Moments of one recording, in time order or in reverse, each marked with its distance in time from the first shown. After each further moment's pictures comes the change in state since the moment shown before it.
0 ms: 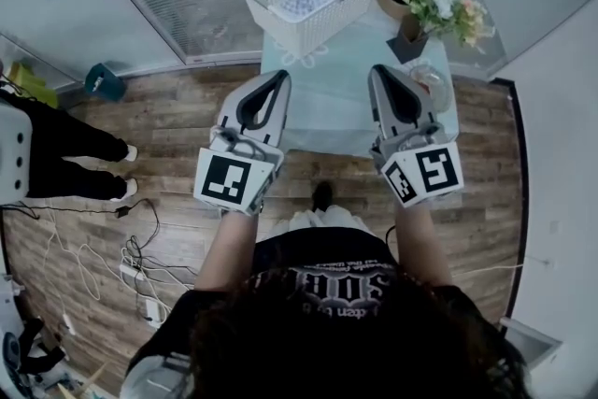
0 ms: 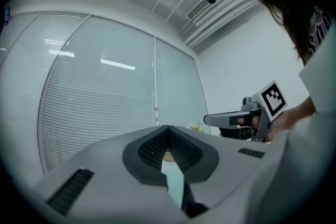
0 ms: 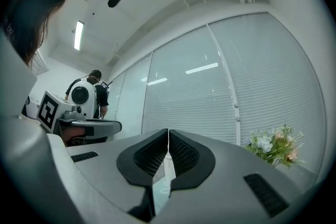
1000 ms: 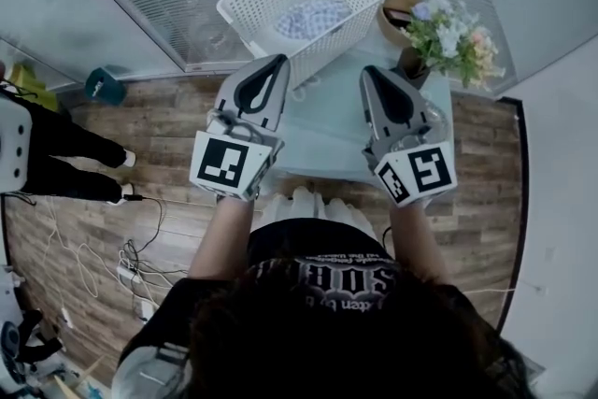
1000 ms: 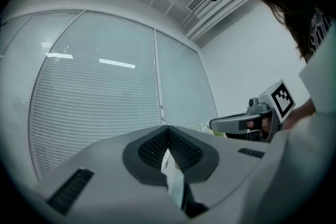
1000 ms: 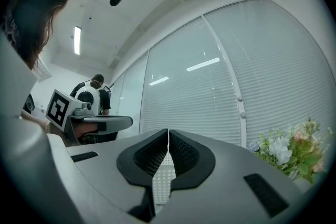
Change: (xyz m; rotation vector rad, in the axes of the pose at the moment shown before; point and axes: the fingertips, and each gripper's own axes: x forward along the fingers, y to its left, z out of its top) left arm 0.125 0.047 -0.005 0.041 0.017 0.028; right arm 0.080 -0.082 -0.018 0.037 0.012 0.060
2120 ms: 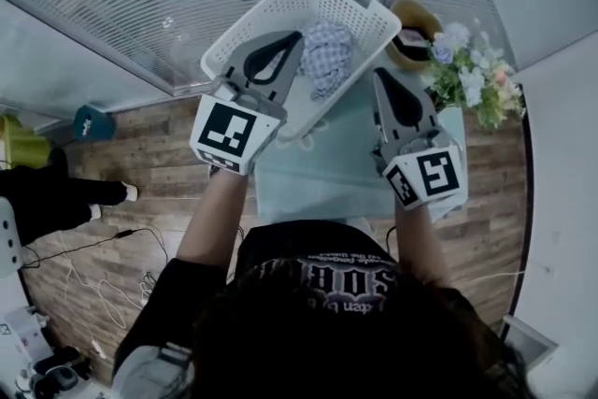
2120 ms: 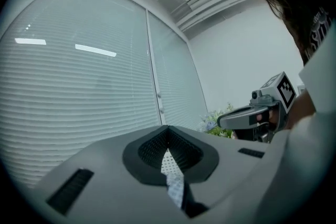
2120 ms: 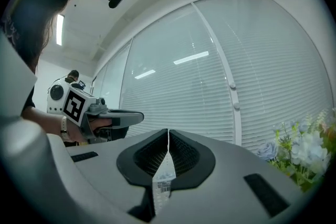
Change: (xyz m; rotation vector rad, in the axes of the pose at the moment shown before) left arm 0.158 0.100 -0.036 0.065 0.075 -0.243; right arm 0.117 -0.080 -0.033 0.031 0.057 -0.147
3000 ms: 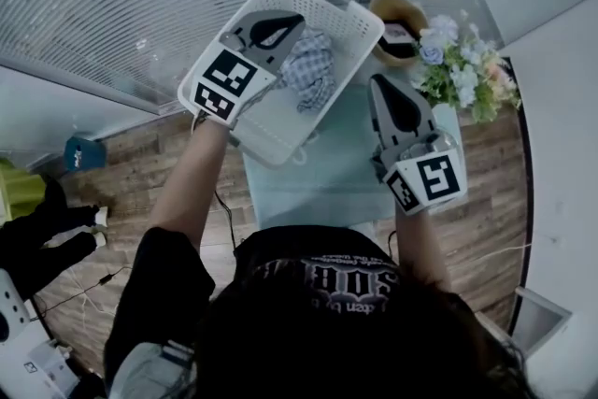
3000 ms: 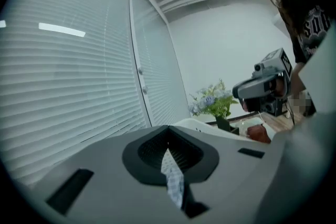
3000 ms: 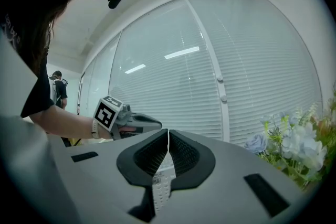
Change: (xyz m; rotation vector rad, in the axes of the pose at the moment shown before) left arm 0.106 0.022 -0.065 0.109 0.157 -0.313; right arm 0.007 -0.036 -0.020 0.035 0.062 -0.109
